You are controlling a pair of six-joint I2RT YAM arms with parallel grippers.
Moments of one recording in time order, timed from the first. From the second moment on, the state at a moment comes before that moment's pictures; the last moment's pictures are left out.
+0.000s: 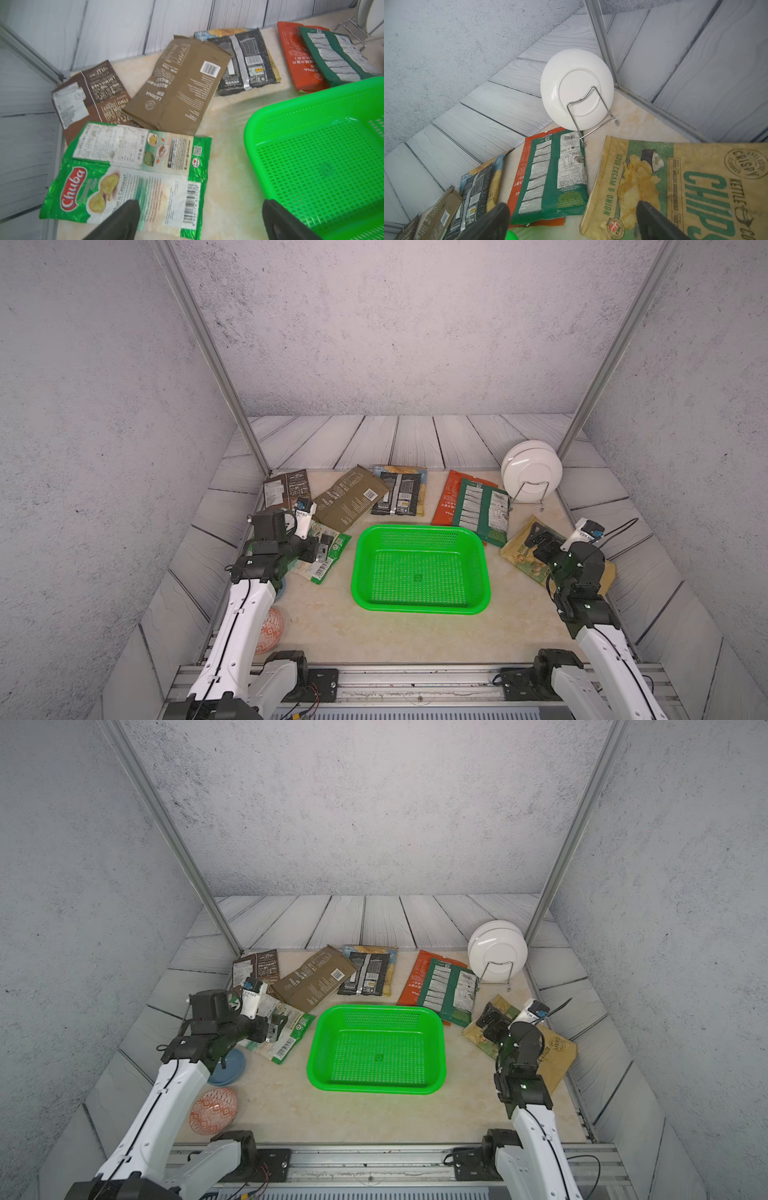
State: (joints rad) left arm 0.02 1.00 0.89 -0.63 0.31 0.23; right arm -0.05 0.68 0.48 -0.10 0.10 0.56
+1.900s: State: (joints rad) left arm 0.02 0.93 0.83 -0.84 0.47 0.25; right arm 0.01 1.78 1.14 -0.63 0.14 0.41
